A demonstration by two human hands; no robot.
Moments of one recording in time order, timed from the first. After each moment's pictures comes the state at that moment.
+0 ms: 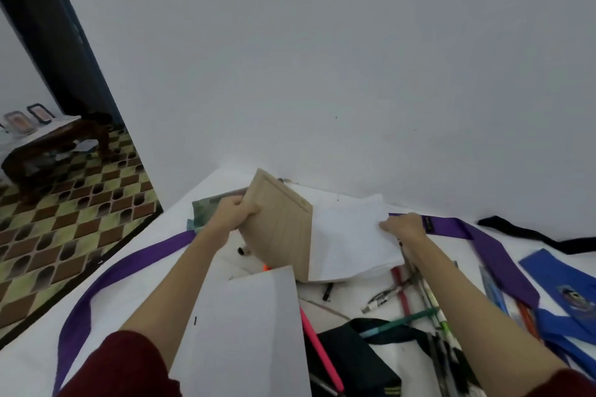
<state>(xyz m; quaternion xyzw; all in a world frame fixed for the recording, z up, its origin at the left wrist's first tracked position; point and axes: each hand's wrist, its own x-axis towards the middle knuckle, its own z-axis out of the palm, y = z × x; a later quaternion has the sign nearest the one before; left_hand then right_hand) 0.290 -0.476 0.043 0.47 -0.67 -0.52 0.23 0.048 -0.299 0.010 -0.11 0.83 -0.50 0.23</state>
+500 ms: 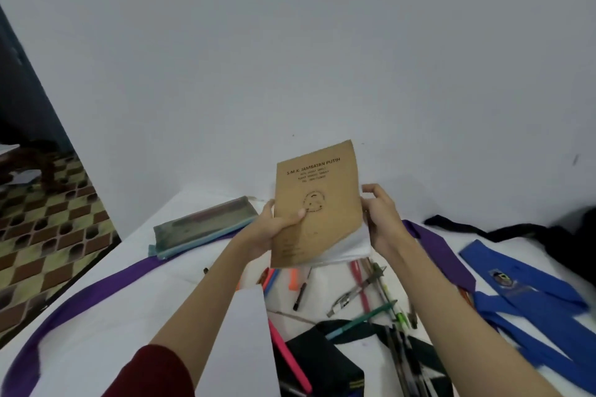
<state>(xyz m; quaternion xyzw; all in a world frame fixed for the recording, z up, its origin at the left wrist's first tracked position) 0.220 -0.408 0.057 0.26 -0.66 -0.70 0.10 0.083 -0.254 0.087 -0.16 0.59 -0.73 0.30</state>
